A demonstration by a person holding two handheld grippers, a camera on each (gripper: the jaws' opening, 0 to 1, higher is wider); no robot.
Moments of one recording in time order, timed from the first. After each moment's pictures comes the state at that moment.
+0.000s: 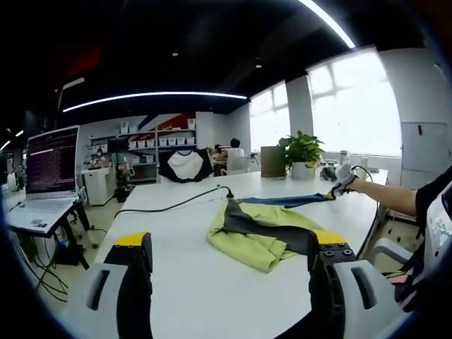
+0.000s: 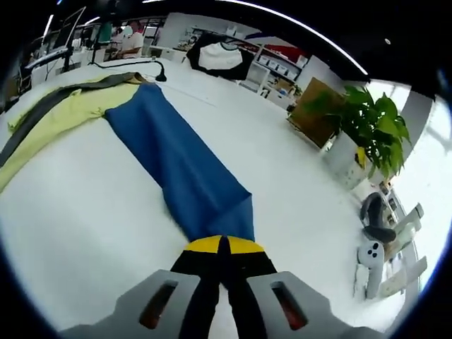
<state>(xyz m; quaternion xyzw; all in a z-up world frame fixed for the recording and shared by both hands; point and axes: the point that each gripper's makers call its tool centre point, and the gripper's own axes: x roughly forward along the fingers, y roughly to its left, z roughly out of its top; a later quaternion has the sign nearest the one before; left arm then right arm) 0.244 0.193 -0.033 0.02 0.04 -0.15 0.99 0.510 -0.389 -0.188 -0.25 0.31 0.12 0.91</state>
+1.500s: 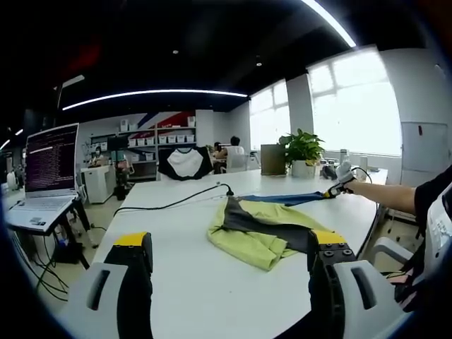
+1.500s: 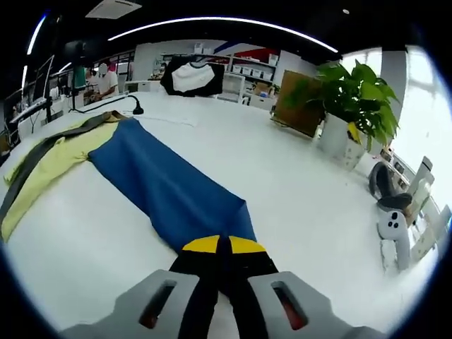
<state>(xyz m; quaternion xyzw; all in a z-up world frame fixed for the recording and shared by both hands) 0.246 0.194 -0.036 0.02 0.05 -0.15 0.99 0.534 -0.387 -0.189 -0.13 0.27 0.10 0.95</state>
